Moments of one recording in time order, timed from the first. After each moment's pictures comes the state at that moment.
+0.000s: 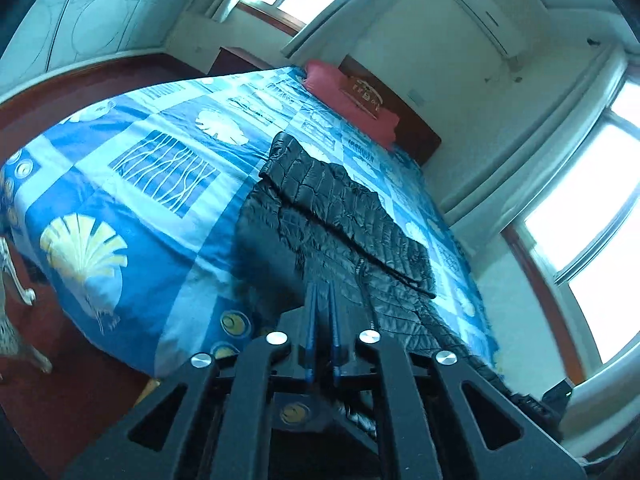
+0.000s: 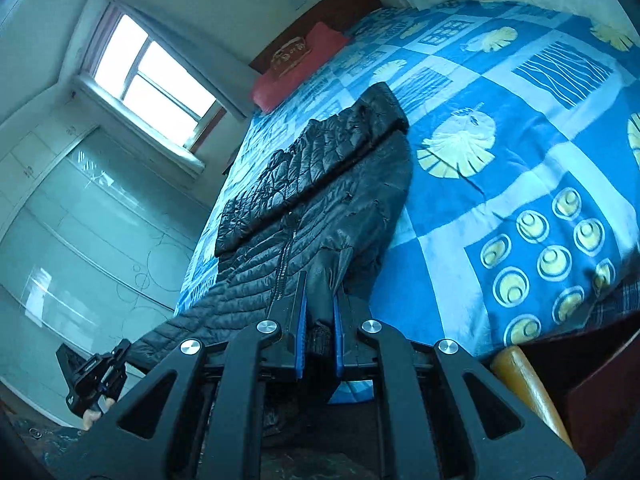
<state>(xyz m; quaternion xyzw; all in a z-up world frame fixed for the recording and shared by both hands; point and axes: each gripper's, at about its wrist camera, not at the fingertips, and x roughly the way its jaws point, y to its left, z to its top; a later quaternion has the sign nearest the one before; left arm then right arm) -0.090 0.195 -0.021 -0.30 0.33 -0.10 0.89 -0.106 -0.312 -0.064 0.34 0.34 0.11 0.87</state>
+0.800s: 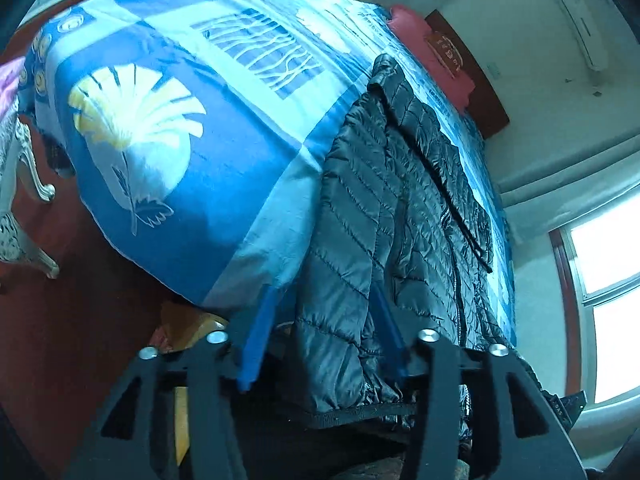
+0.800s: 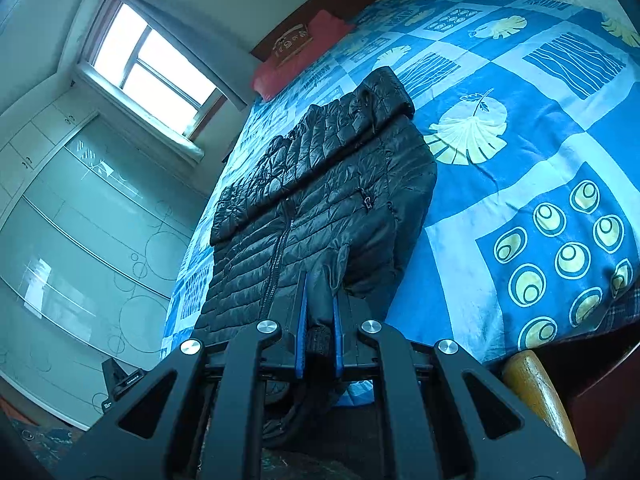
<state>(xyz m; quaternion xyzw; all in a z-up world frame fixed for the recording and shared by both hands) -0.094 0.236 -0.133 -0.38 0.46 -0.05 0.80 -0.098 -0.301 -0.080 0.33 0.36 0.11 0.87</state>
